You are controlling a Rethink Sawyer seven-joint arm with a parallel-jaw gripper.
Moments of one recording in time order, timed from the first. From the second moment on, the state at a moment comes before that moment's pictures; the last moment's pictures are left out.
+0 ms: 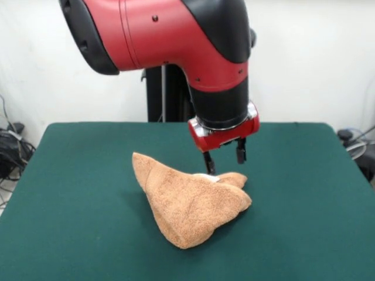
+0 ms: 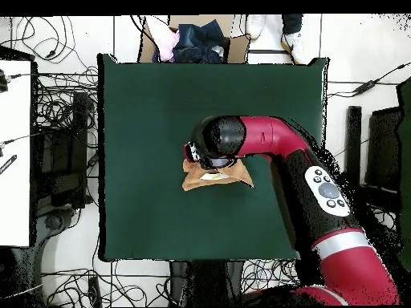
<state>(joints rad) -0.60 -0.58 0.56 1.57 -0.37 0.92 1.44</state>
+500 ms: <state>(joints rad) -0.56 -0.56 0.56 1.54 -0.37 0.90 1.44</state>
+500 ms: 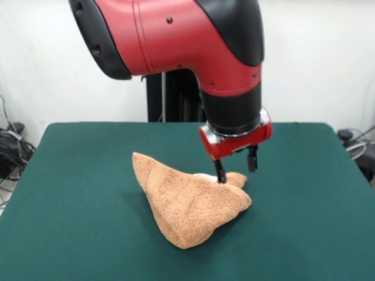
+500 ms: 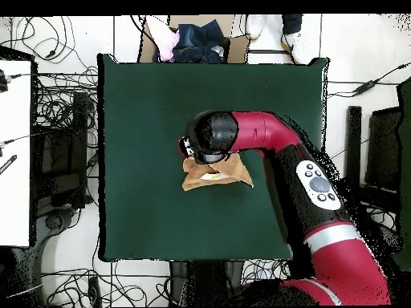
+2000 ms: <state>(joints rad) -0.58 -0.47 0.56 1.48 -0.40 0.86 1.44</state>
